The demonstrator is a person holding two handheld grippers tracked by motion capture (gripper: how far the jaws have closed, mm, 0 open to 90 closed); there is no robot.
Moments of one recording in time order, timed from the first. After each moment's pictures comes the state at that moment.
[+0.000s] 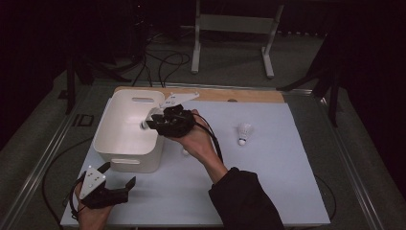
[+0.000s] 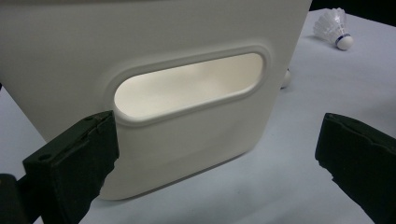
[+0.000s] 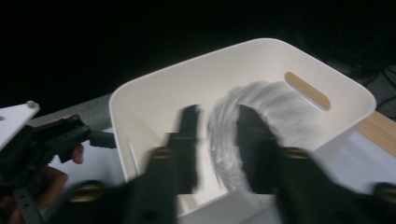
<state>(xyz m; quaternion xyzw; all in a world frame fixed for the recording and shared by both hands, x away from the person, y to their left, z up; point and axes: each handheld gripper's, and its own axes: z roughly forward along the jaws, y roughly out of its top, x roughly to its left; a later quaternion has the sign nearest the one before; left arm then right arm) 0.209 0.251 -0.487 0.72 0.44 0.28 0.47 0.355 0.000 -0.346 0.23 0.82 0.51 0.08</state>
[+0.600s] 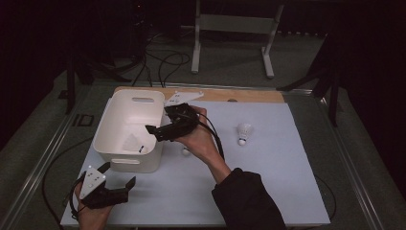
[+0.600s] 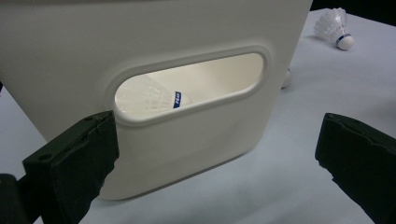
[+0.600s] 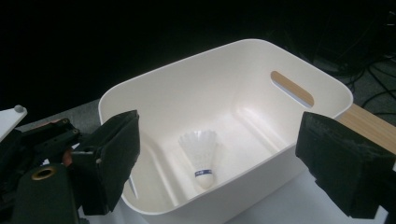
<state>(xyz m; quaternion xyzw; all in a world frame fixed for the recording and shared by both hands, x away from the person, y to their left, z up) 0.209 0.251 -0.487 0.72 0.44 0.28 0.47 0.357 -0.008 -0.344 0.24 0.82 0.51 0.09</state>
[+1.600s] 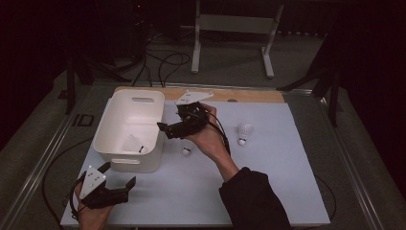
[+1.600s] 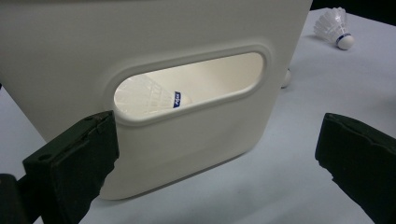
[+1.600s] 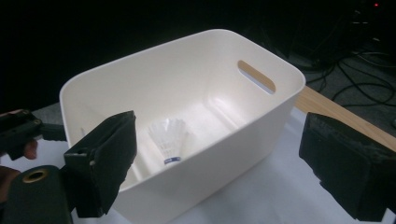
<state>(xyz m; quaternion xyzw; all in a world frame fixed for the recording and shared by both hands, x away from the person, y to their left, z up) 0.209 0.251 -0.487 0.72 0.44 0.28 0.47 0.365 -0.031 -0.351 0.27 0.82 0.49 0.13</state>
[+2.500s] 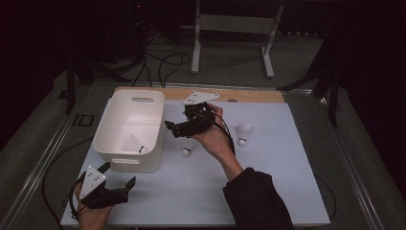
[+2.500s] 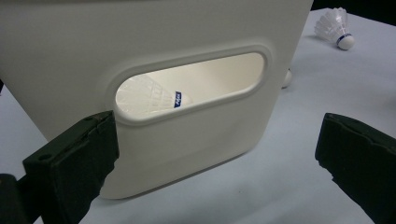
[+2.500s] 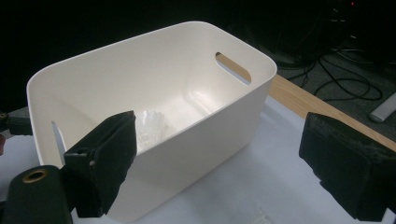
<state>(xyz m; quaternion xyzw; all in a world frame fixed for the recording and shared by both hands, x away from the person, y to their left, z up) 0.209 0.251 -0.487 0.72 0.44 0.28 0.47 0.371 -0.046 -0.359 0.28 0.81 0.49 0.15</state>
